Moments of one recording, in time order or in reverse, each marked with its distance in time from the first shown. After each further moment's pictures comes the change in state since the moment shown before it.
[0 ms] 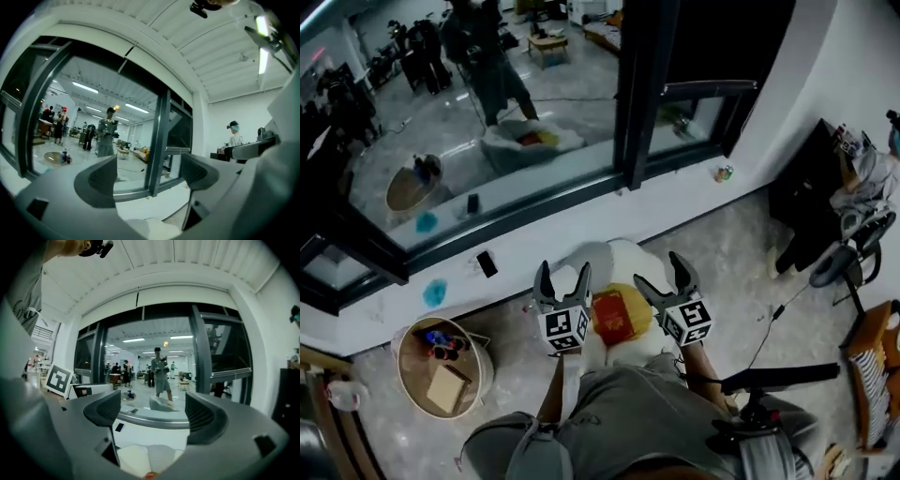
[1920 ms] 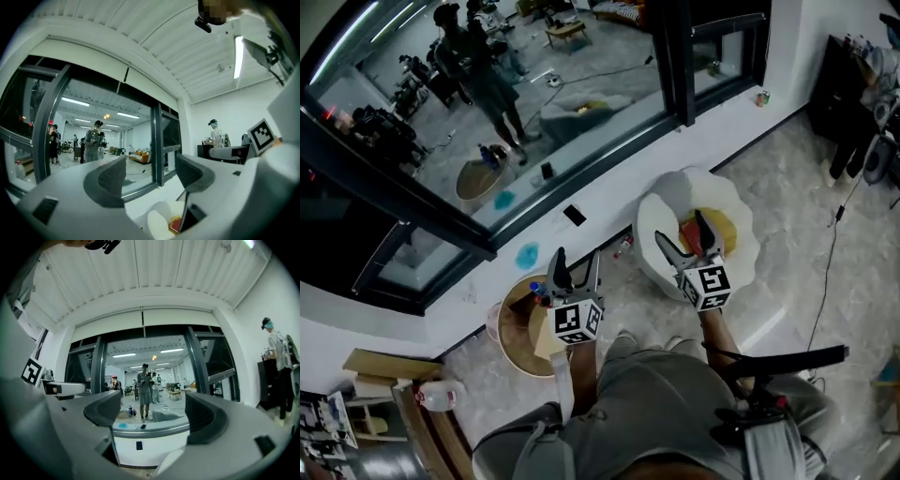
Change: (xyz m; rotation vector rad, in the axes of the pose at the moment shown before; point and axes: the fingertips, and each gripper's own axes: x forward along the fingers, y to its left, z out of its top) left arm -0.325 0.192 0.104 0.177 -0.007 -0.154; right arm -0.081 0.339 0.012 0.120 -0.186 -0.219
